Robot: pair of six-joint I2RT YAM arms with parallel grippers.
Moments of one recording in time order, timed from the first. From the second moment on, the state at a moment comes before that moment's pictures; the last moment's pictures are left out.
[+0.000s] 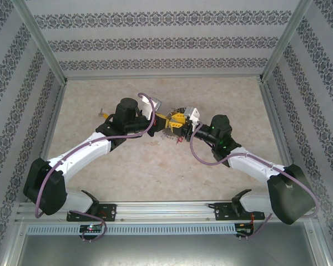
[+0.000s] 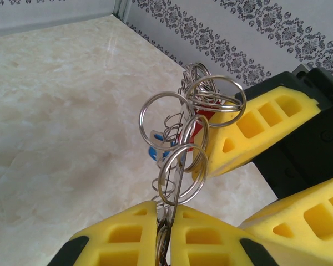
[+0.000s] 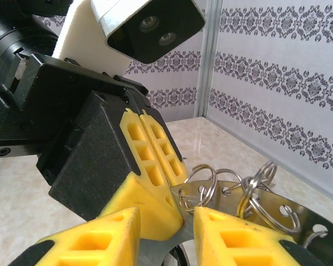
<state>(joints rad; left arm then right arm) -0.55 1.38 1.00 -0.01 0.50 -0.21 0.50 1.27 0.61 0.66 -0.62 -0.05</state>
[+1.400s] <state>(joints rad) -0.56 1.37 0.93 0.02 0.43 -0.07 0.49 1.35 0.68 0.55 -0.66 -0.03</state>
